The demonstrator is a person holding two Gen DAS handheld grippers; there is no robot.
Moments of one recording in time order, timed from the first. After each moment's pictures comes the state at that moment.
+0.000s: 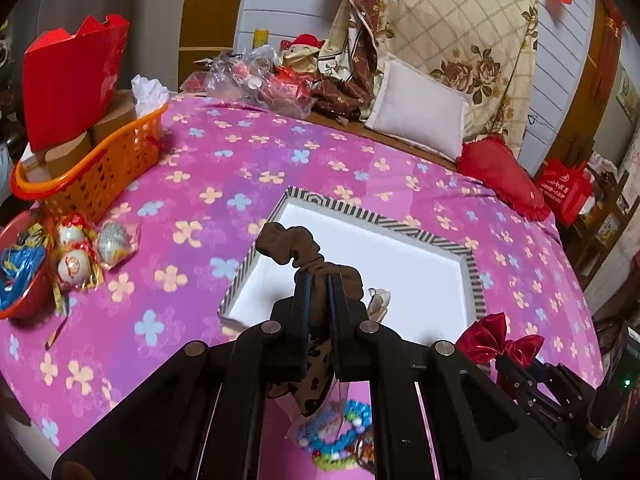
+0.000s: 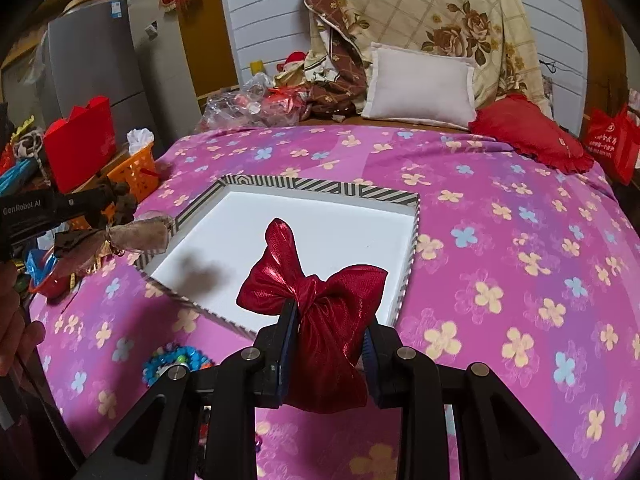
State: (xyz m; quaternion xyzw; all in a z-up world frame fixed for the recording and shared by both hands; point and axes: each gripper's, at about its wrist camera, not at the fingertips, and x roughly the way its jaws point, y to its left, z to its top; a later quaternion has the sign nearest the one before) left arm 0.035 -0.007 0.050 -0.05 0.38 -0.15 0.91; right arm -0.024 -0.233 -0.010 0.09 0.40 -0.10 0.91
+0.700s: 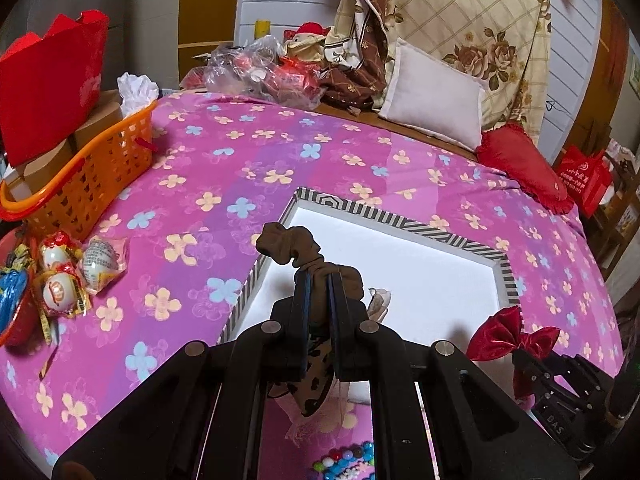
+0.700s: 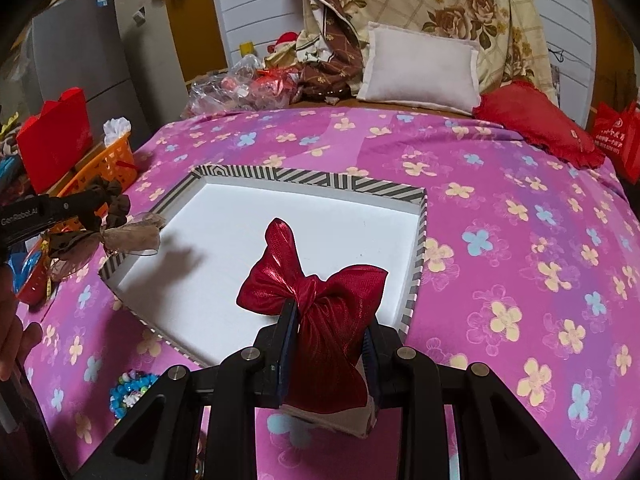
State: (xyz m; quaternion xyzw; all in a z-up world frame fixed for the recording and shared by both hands) left arm 0.086 -0.023 0.020 -0.02 0.39 -0.13 0.91; right arm 0.024 -0.256 -0.040 0.09 0.43 -0.10 0.89
